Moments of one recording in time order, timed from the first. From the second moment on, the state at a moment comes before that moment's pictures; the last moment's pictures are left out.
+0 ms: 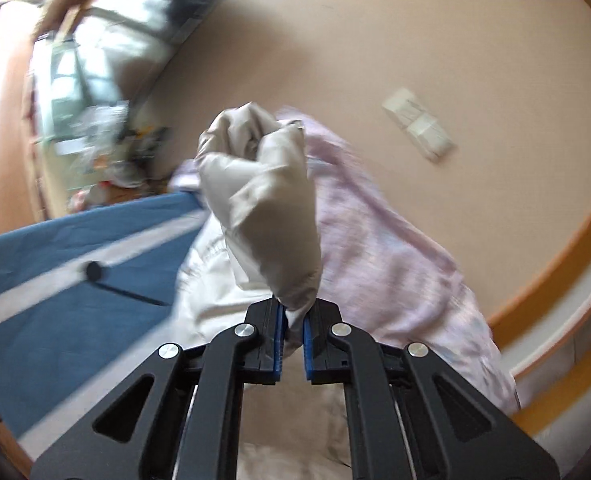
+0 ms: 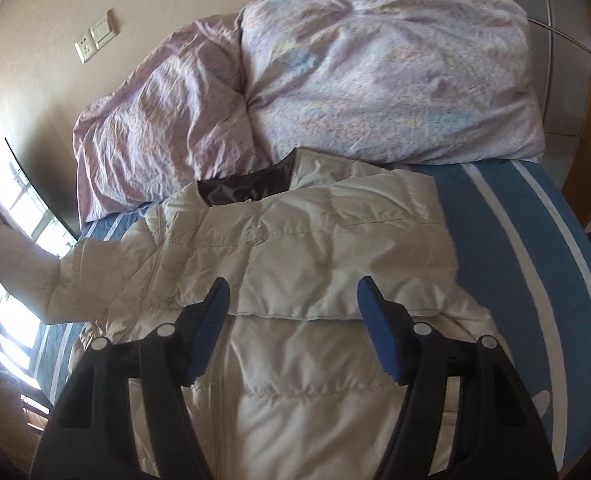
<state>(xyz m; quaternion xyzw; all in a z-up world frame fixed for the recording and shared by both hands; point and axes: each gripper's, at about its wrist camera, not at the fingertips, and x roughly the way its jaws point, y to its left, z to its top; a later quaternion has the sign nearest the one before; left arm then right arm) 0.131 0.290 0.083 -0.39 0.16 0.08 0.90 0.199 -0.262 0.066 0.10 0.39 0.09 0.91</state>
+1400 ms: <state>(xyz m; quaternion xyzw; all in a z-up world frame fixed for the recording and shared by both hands) 0.125 0.168 -0.009 -0.08 0.35 -0.01 0.93 0.271 -0.231 -0.012 0.21 0.53 0.19 0.80</state>
